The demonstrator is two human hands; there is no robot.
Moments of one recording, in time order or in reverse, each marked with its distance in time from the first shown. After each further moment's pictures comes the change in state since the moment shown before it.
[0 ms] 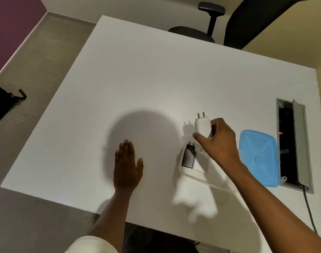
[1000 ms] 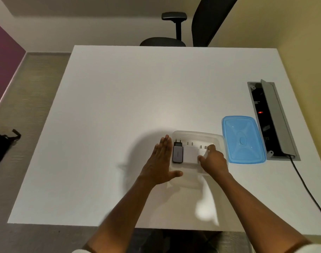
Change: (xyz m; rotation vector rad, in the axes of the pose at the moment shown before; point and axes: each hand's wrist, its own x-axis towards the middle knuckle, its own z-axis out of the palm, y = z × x) left_hand 0.016 0.124 -0.033 -0.021 -0.427 0.630; right_hand -0.055 0.121 0.043 -0.125 -0.132 0.427
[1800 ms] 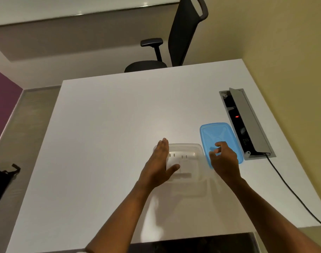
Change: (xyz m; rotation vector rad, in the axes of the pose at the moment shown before) left_hand 0.031 0.075 -0.035 -0.084 0.123 -0.001; right_hand -0.019 0.046 -0.102 0.221 0.481 -0.216
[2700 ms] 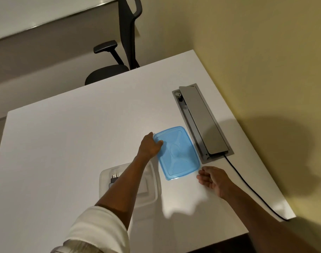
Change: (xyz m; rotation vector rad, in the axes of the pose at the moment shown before) left_hand 0.208 0.119 0.076 -0.106 -0.120 -0.355; right_hand 0.038 0.185 -0.036 0.960 -0.363 1.151
